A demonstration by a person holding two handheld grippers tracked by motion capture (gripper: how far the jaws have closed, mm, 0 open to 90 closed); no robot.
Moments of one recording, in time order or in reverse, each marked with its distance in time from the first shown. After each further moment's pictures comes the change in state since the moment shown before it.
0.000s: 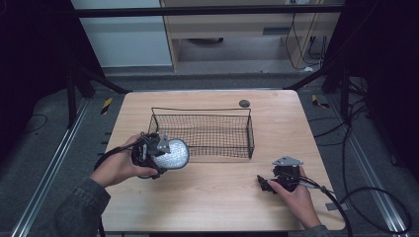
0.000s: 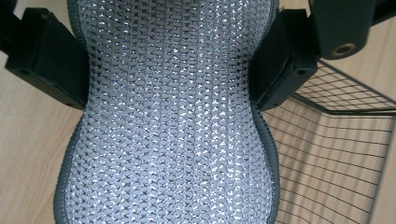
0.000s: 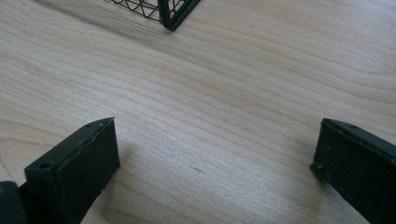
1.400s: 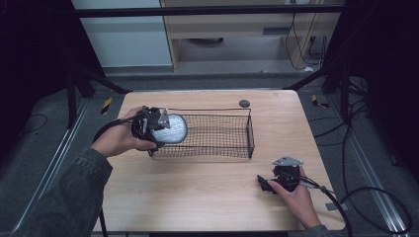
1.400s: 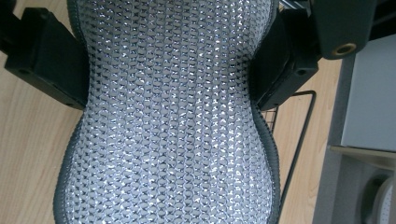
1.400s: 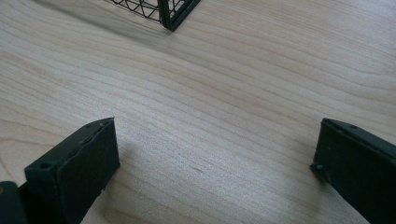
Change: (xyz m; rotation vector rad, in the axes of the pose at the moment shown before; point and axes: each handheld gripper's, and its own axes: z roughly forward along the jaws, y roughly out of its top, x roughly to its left) left arm 0.060 0.022 -0.015 0.022 0.110 0.090; right arm 0.000 0.000 0.000 0.001 -0.001 0.000
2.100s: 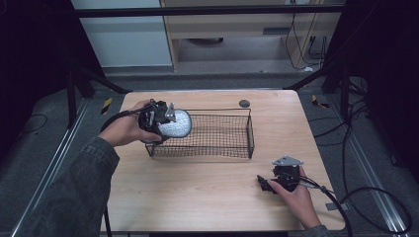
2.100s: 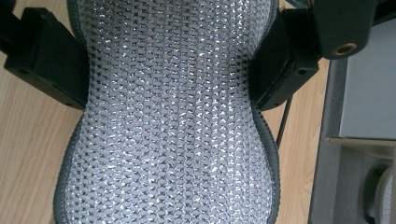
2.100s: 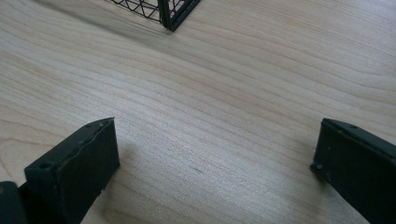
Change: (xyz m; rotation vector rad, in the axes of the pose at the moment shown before) left arm 0.018 0.018 0.013 0.009 -0.019 0.050; right arm 0.000 0.000 0.000 0.000 0.000 -0.001
